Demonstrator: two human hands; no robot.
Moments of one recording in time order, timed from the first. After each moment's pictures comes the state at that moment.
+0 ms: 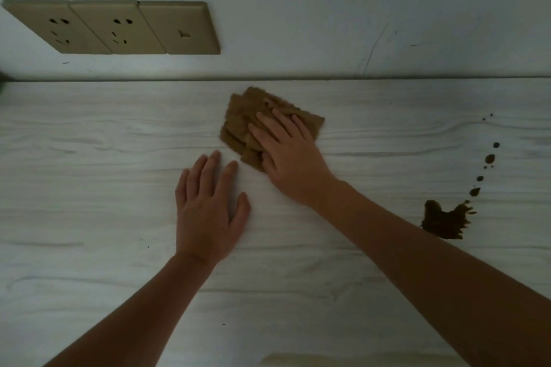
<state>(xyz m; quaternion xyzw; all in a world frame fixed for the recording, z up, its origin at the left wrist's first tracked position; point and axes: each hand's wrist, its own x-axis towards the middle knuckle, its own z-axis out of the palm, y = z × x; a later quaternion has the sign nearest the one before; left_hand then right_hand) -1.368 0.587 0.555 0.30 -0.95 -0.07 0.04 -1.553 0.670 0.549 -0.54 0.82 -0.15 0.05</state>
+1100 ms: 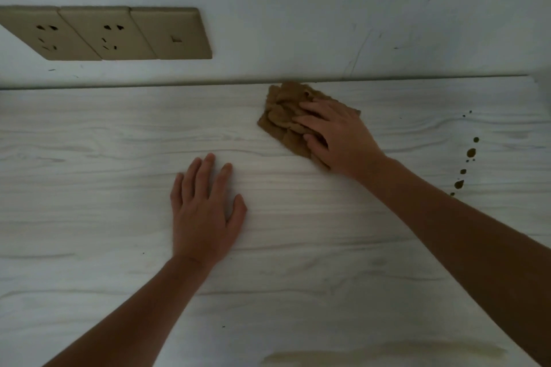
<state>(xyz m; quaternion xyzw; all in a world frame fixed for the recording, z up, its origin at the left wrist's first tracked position) -1.369 0.586 0.553 0.29 -0.95 -0.07 0.04 -1.636 0.725 0.557 -0.53 0.83 -0.15 0.03</state>
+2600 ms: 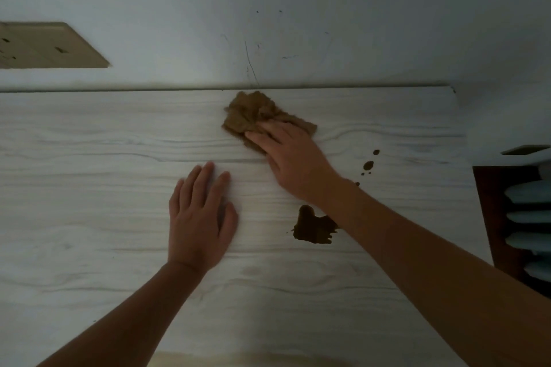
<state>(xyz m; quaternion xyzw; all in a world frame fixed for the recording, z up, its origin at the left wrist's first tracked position) -1.471 0.740 0.555 0.30 -0.95 -0.09 0.05 -1.689 0.832 0.553 -0.58 0.78 -0.23 0.05</state>
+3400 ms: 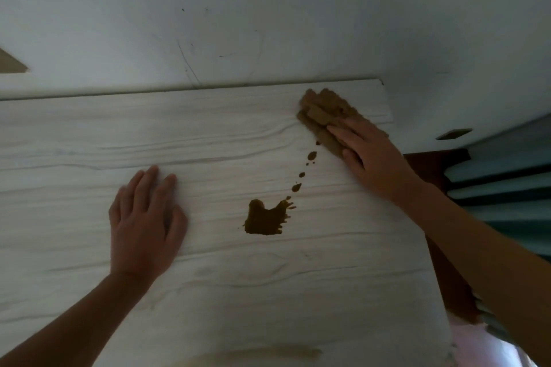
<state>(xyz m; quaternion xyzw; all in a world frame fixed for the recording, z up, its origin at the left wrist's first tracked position) -1.472 0.743 0.553 0.30 -0.95 -0.09 0.08 -1.792 1.024 0.561 -0.48 0.86 -0.15 0.07</state>
